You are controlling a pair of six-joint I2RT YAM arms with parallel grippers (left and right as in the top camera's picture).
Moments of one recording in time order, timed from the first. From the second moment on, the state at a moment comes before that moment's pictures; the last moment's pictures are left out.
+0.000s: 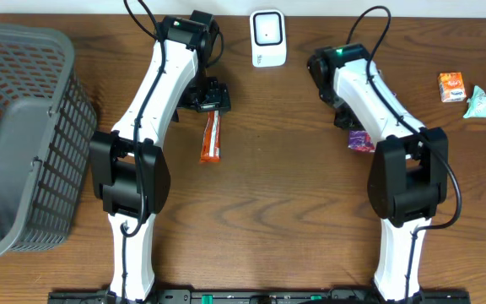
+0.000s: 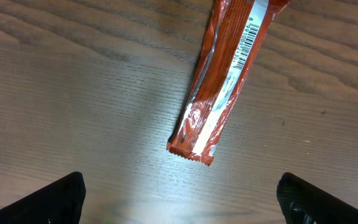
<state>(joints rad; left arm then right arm) -0.28 2.22 2.10 -1.50 0.02 -0.44 0.29 2.19 1.83 -1.47 0.69 0.65</state>
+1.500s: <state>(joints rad) -0.28 2.22 2.10 -1.50 0.02 -0.44 -0.02 2.19 1.83 -1.27 -0.34 0.00</state>
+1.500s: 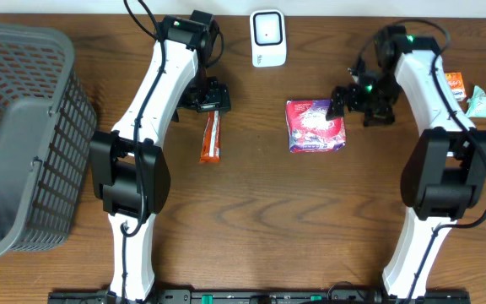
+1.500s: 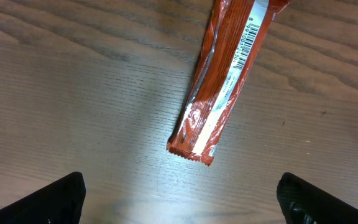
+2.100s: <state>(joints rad) -0.28 2.22 2.10 -1.50 0.02 -0.44 0.05 2.19 1.60 -0.93 -0.62 0.06</state>
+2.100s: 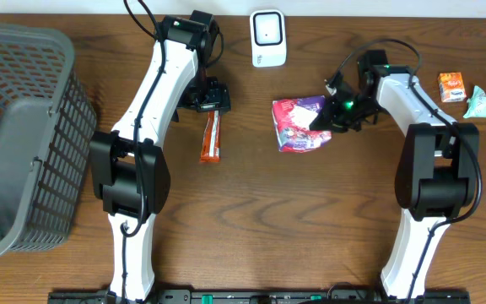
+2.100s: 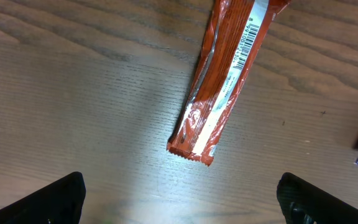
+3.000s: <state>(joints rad) -0.28 2.22 2.10 -1.50 0.02 -0.44 0.30 2.23 1.88 -0.18 -0.20 0.83</state>
